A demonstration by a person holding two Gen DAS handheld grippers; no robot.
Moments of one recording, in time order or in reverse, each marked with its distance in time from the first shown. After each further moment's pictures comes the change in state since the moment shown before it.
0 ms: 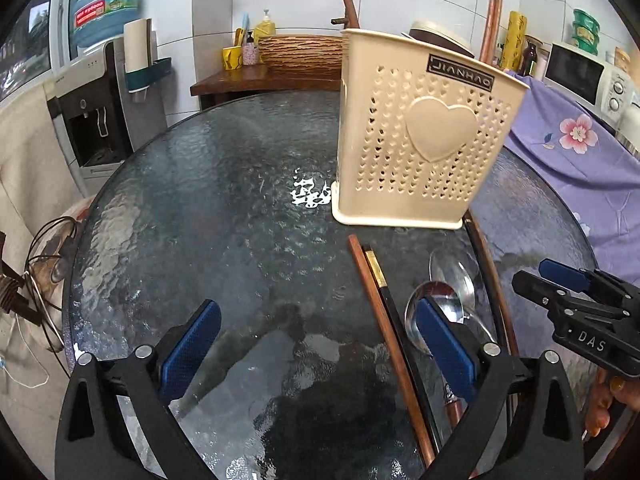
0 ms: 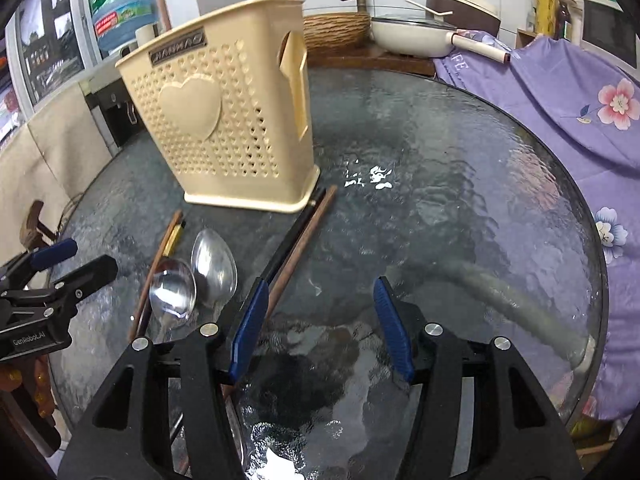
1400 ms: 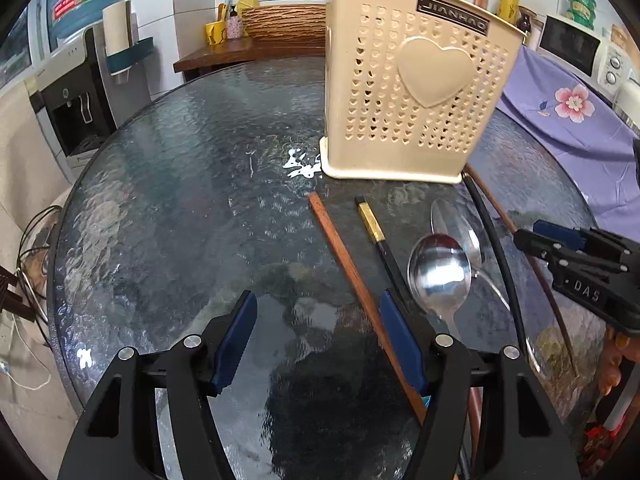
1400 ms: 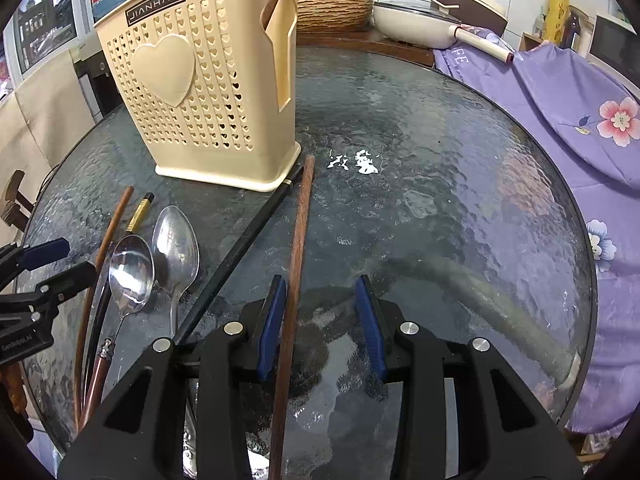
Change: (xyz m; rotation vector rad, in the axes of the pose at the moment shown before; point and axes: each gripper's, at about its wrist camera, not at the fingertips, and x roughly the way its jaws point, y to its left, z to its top) left arm 0.012 -0.011 -0.013 0.034 0.108 -0.020; right arm 0.018 -0.008 0.005 -0.066 0.069 -0.070
